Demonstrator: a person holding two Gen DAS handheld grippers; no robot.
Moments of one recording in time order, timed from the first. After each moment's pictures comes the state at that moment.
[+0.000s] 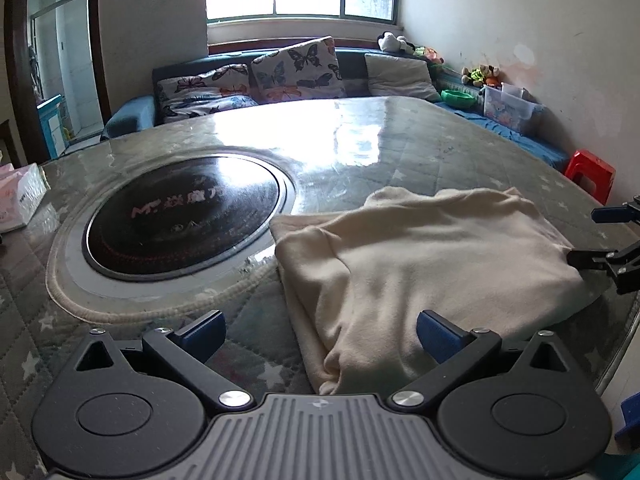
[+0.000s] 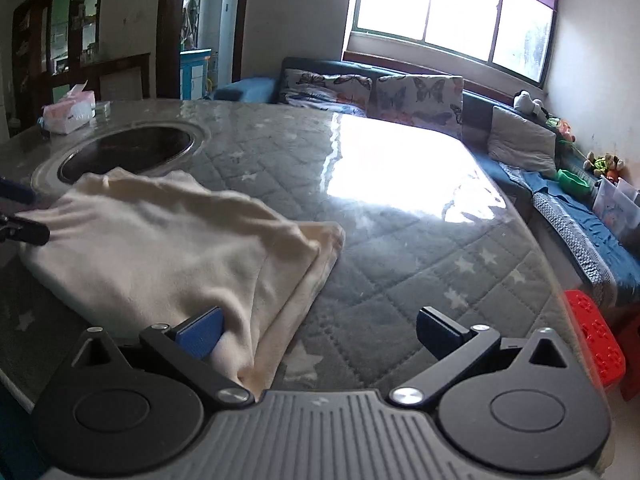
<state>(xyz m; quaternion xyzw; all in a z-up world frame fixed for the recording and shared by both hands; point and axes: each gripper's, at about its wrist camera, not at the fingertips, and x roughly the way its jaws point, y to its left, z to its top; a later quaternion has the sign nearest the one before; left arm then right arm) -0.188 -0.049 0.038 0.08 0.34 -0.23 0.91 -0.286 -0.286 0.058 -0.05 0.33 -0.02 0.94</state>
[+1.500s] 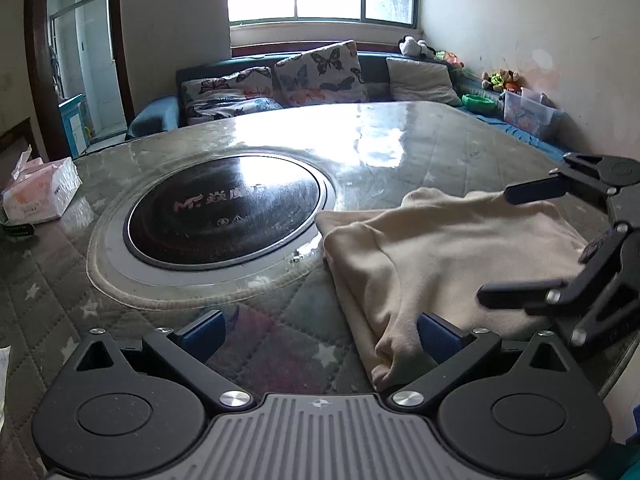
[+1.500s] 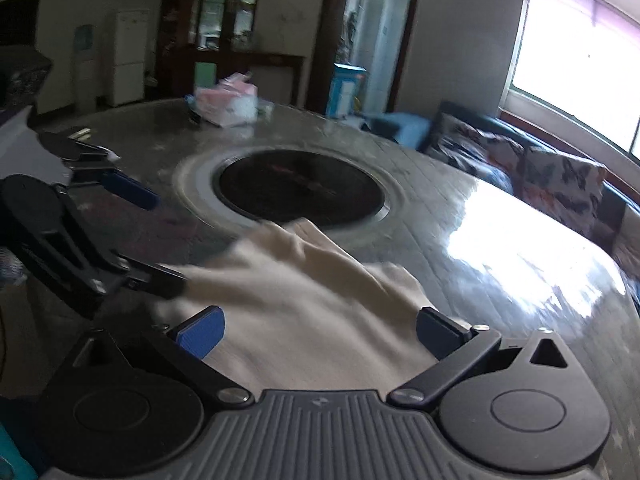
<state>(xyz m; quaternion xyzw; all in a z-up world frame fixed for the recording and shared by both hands) -0.192 -0.020 0.040 0.08 0.34 -0.20 0.92 -0.230 -0.152 0.072 -0.15 0.29 0.20 0.92</state>
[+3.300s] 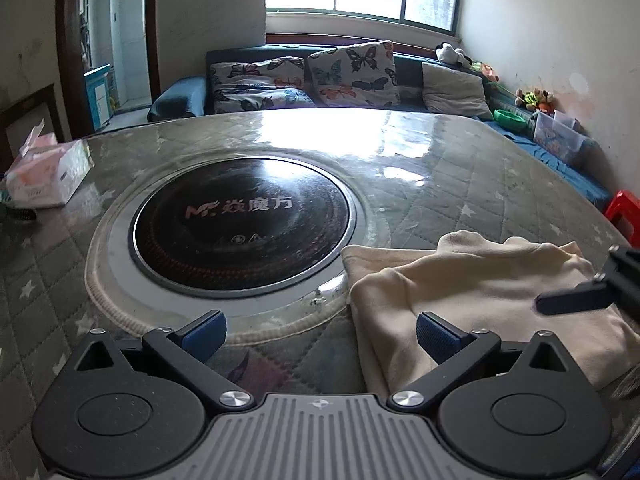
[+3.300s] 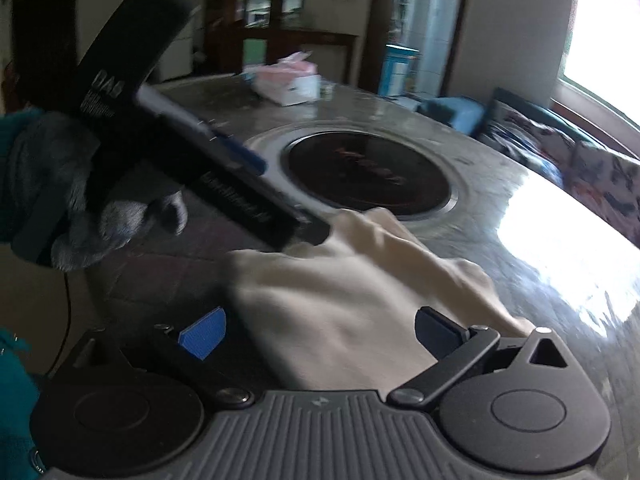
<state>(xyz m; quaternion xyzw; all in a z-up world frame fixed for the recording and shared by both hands) -0.149 -0.018 0.051 0.03 0.36 -0.16 0.92 -0.238 -0.123 0.079 -0.17 0.33 0.28 0.89</state>
